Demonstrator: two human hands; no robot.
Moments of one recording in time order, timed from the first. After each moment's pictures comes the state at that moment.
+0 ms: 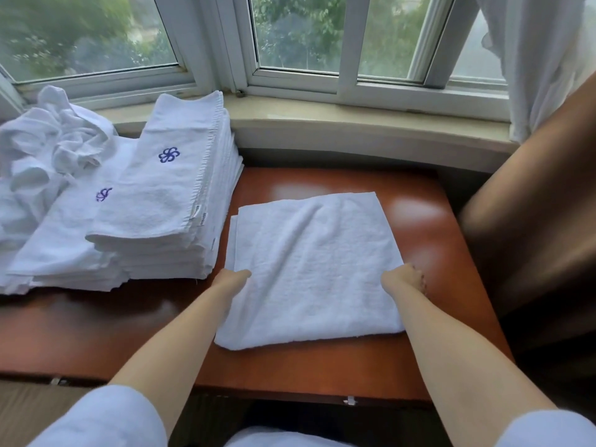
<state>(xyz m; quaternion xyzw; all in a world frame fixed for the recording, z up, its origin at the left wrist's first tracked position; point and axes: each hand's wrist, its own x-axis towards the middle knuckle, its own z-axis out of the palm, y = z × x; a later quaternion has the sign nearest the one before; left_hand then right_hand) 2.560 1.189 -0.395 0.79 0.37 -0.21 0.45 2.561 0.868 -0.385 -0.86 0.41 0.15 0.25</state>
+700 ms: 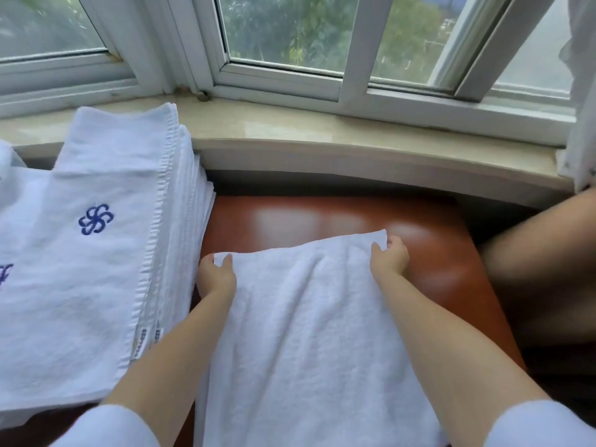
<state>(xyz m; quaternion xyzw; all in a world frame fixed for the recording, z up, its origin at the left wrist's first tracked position) 2.757 1.184 -0.433 0.81 0.38 0.00 0.45 2.770 0.884 -0.417 -0.84 0.39 -0.01 0.38</state>
